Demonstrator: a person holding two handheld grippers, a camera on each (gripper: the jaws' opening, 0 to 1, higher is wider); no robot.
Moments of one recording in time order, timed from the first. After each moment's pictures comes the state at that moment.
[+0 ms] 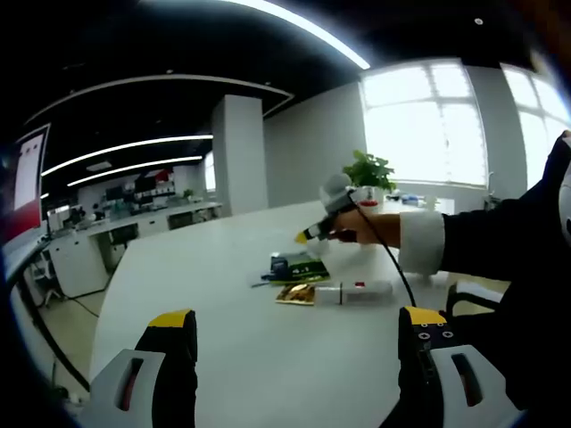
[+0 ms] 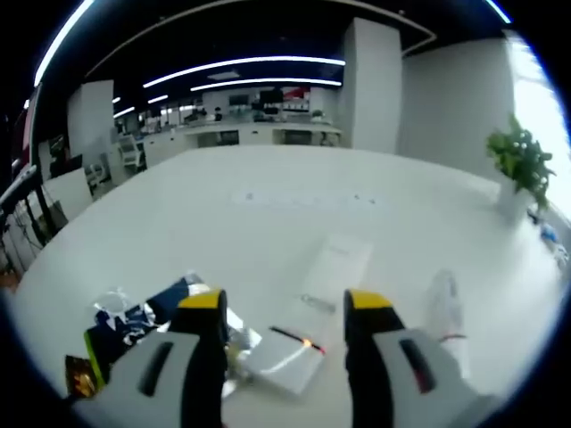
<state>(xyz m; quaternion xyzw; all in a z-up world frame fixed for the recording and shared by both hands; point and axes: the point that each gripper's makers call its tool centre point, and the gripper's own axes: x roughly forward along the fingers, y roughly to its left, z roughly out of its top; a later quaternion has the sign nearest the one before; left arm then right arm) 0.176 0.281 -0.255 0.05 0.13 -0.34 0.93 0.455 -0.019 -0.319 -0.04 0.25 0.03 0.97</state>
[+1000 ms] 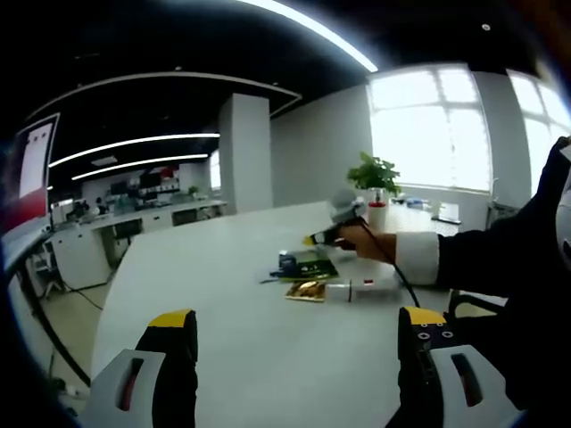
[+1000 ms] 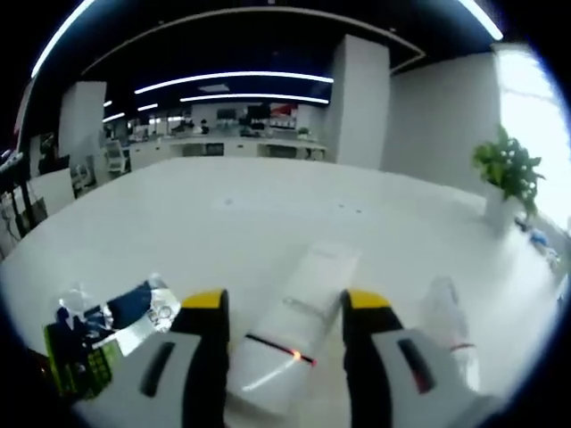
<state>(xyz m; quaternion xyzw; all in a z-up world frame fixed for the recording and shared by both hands) 0.182 0.298 -0.258 0.03 0.13 -0.33 0.94 0.471 -0.033 -0.326 -0.07 0.19 -0.01 0.98</state>
